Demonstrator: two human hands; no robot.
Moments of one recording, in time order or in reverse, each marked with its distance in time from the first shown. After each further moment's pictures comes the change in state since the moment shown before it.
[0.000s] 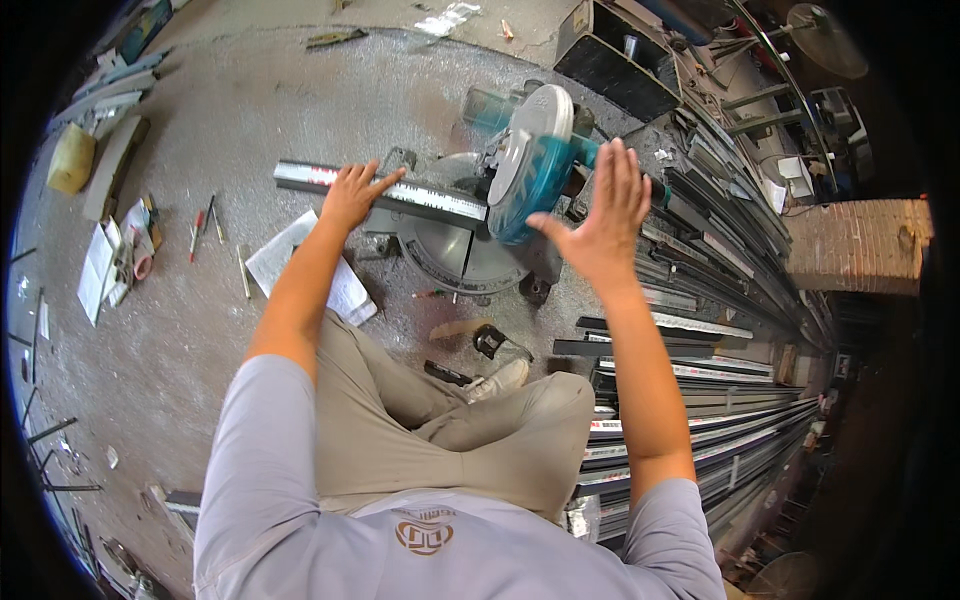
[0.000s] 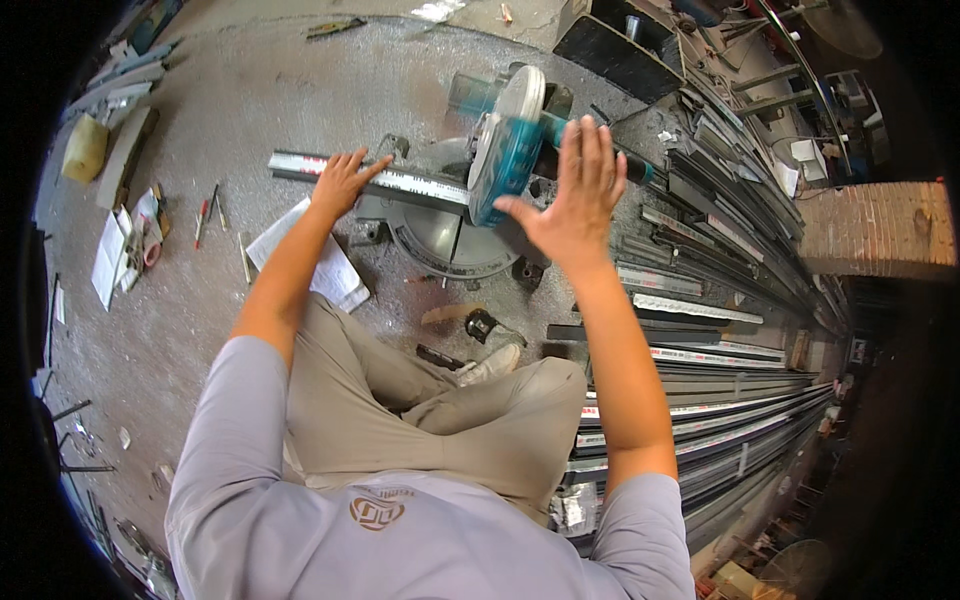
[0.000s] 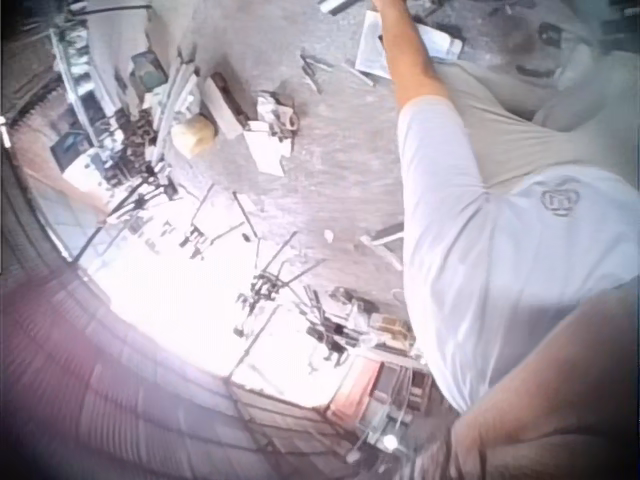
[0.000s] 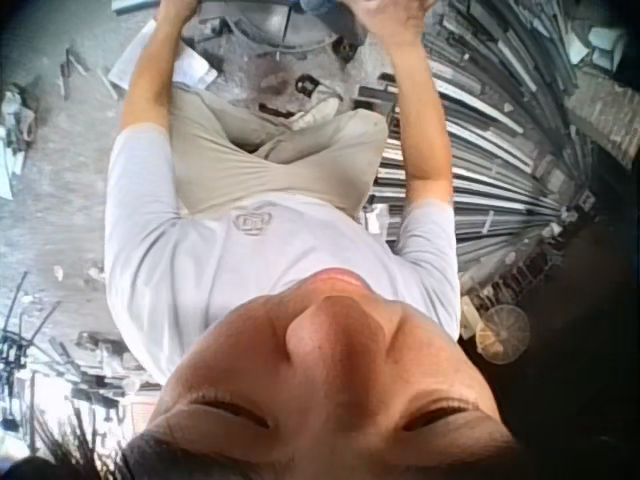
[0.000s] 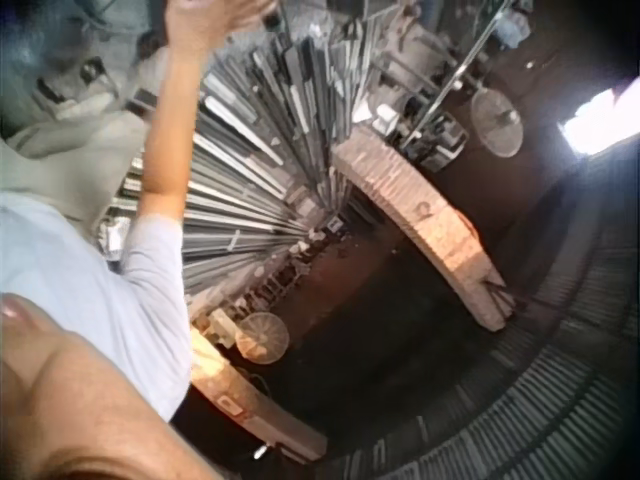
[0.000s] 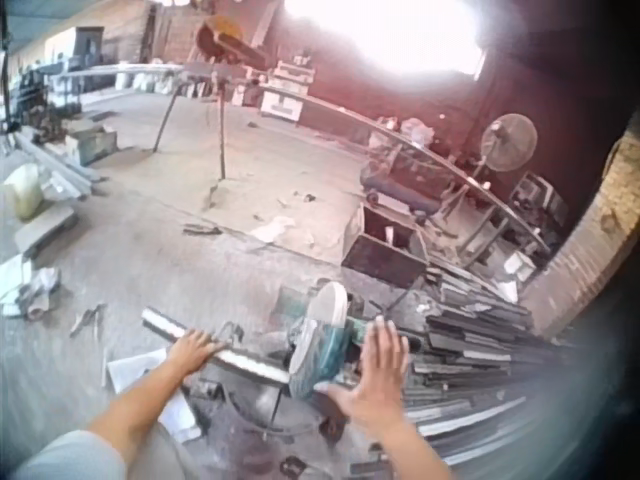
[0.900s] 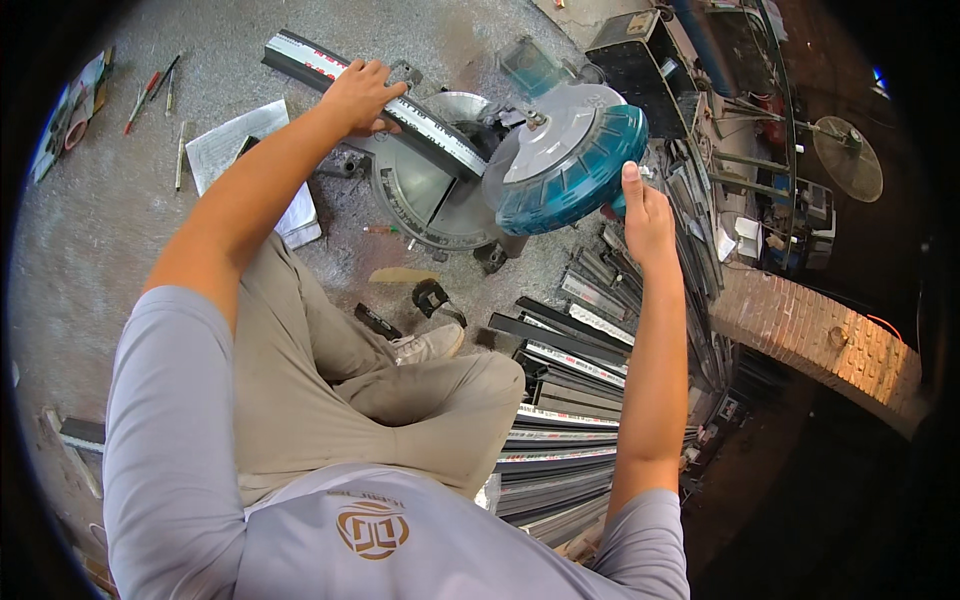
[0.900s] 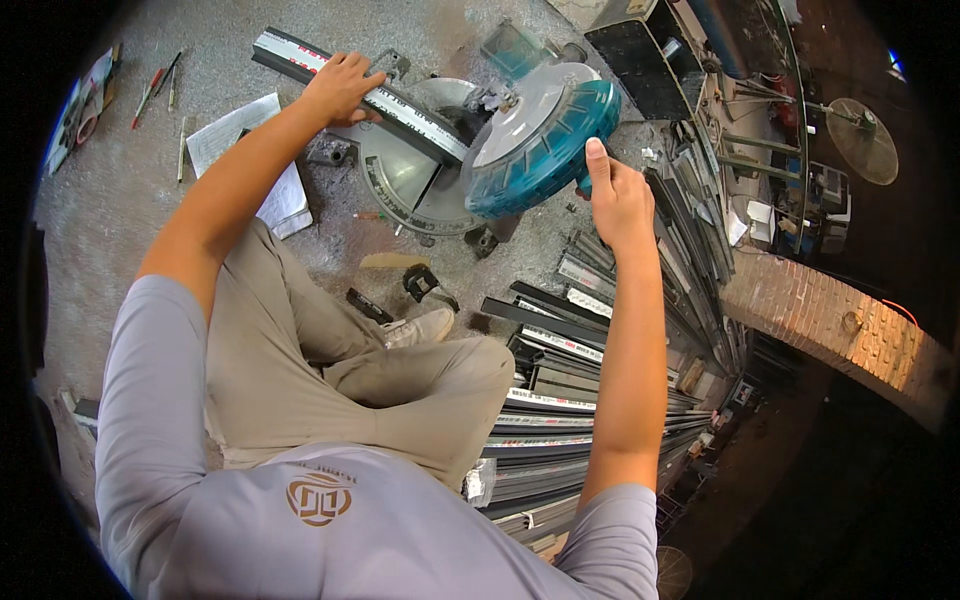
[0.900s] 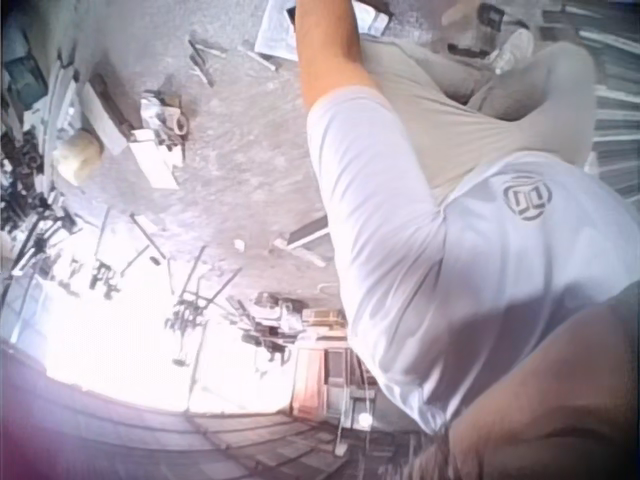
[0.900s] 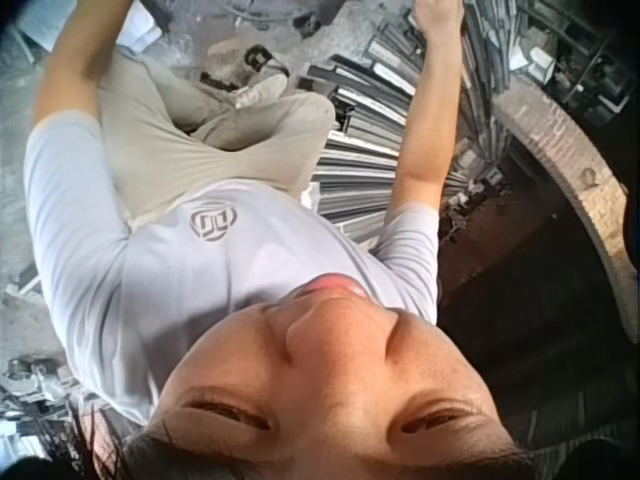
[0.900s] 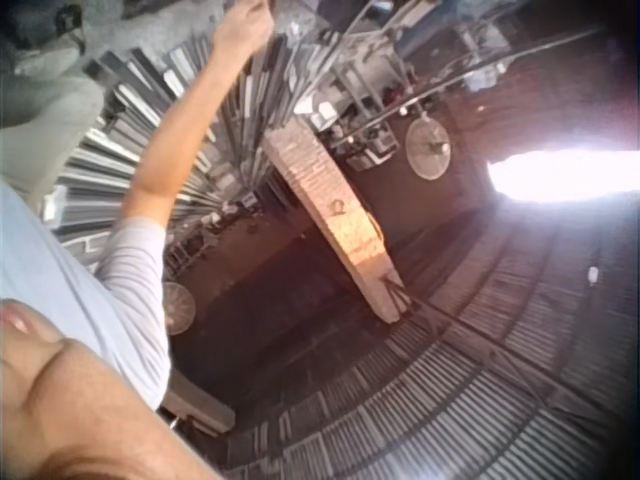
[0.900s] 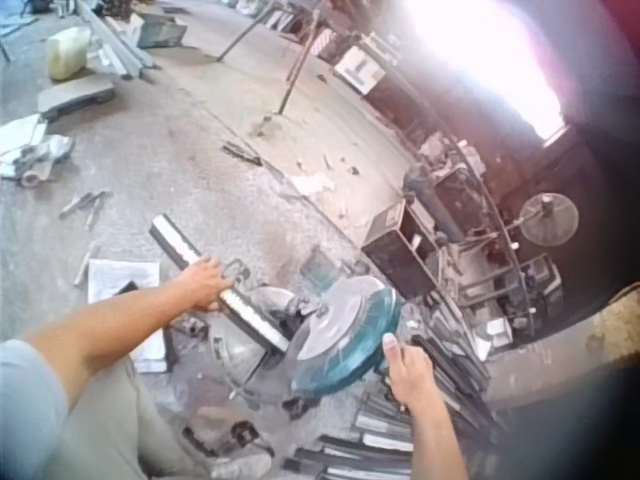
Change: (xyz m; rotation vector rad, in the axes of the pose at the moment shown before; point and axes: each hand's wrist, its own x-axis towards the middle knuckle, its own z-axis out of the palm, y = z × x) left_hand 0.017 0.010 -0.006 -0.250 -0.125 -0.154; right_hand 0.067 0.025 -0.014 0.124 -0.695 0.338
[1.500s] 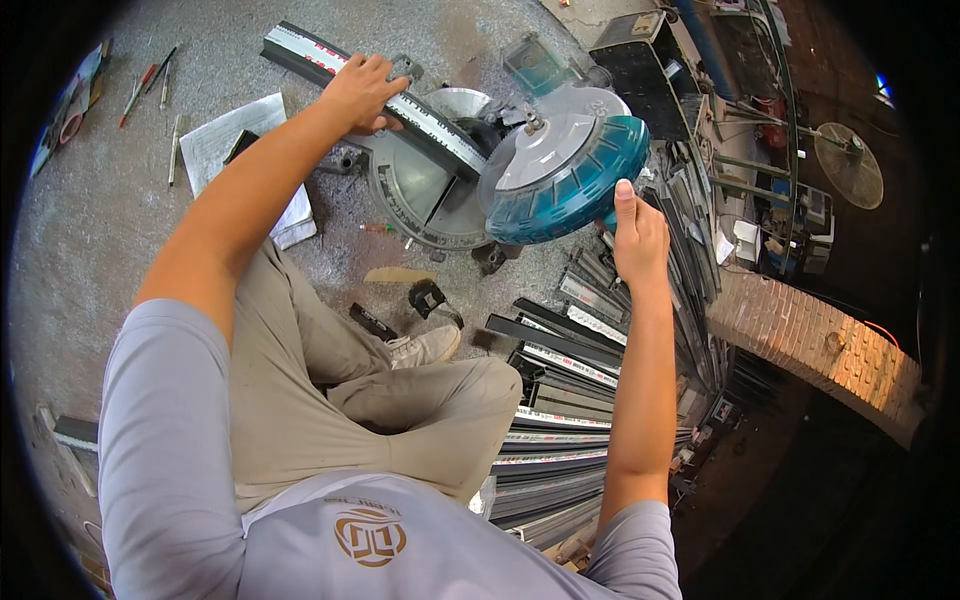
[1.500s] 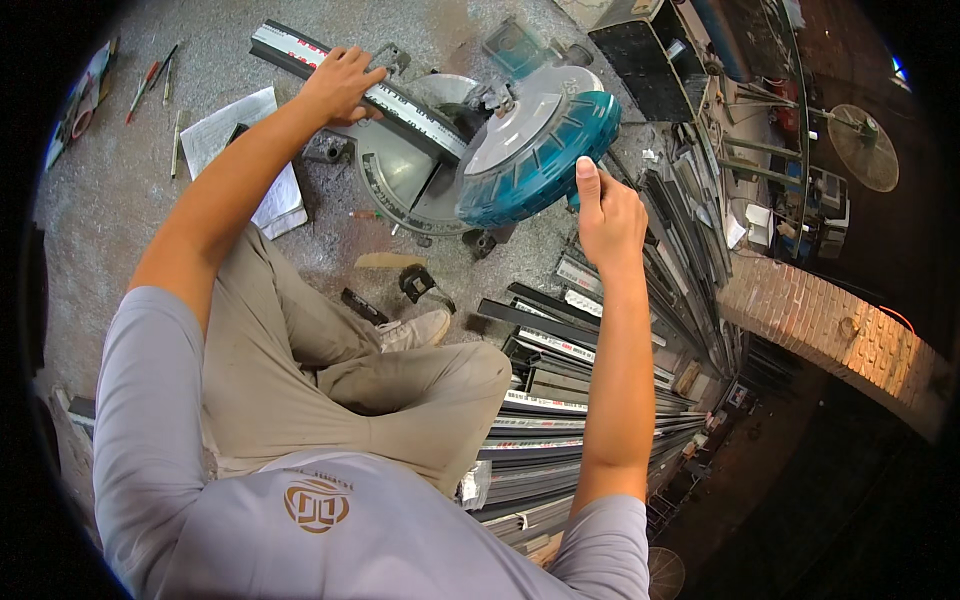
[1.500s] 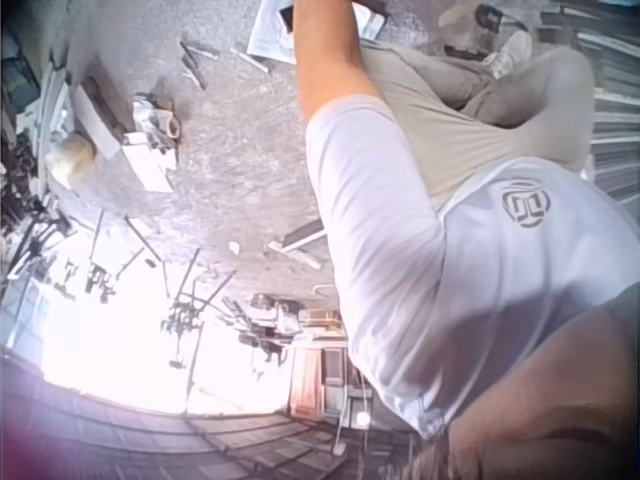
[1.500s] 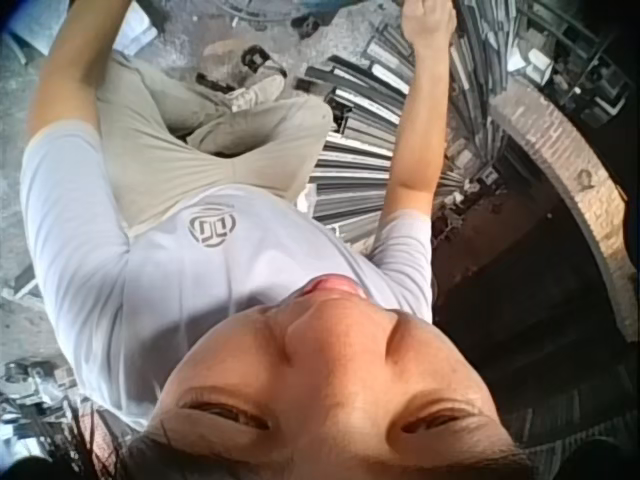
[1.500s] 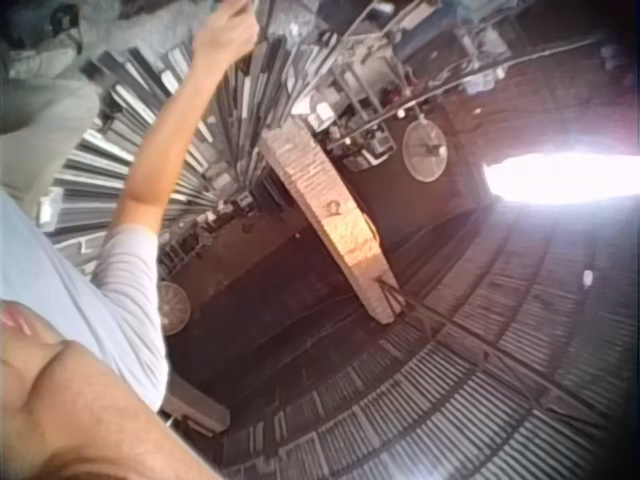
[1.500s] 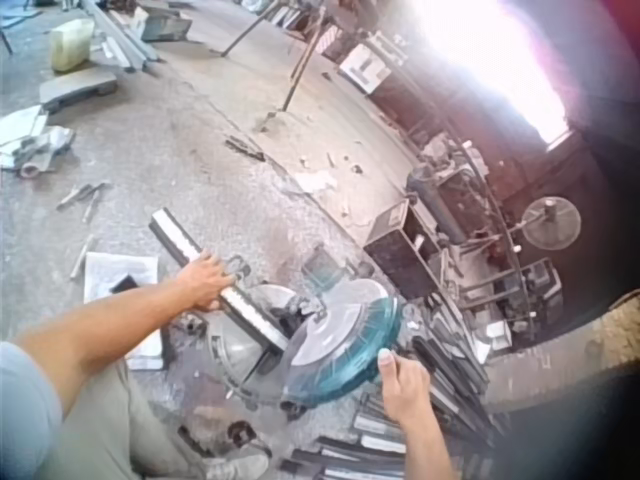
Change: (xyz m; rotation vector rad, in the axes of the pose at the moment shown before) left_hand 0.002 0.008 0.000 -0.013 0.011 -0.009; right_hand -0.023 -0.005 0.023 -0.023 0.135 -0.090
